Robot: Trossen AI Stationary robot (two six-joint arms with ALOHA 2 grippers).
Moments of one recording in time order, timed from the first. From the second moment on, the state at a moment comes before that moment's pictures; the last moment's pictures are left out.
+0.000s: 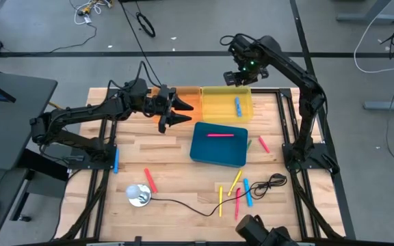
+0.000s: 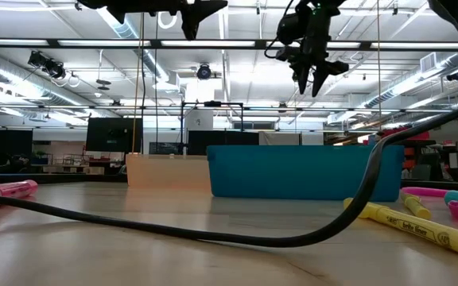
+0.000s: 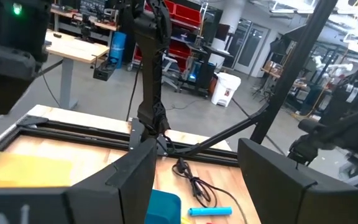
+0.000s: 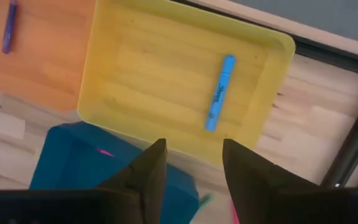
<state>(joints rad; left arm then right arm) 0.35 1.27 0.99 0.28 0.50 -0.28 -0.74 1.90 2.09 -1.57 -0.04 0.53</state>
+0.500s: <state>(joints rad) 0.34 1.25 0.99 0.29 0.50 -0.33 -0.70 1.90 2.09 -1.56 -0.01 0.44</state>
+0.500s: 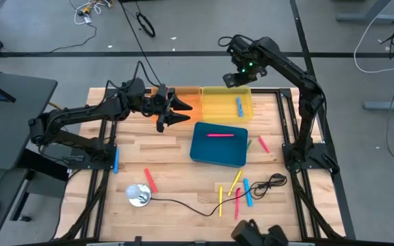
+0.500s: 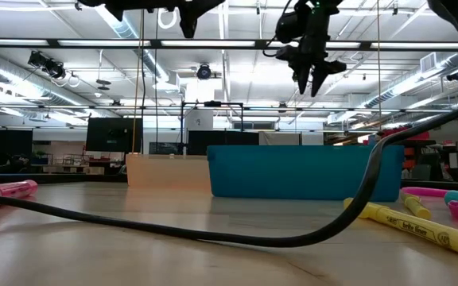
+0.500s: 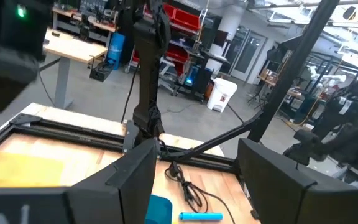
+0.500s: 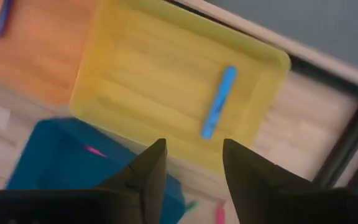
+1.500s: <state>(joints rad) 0.30 1.12 0.99 0.28 0.37 -0.35 -0.09 1.71 2.09 -0.83 -0.07 0.10</state>
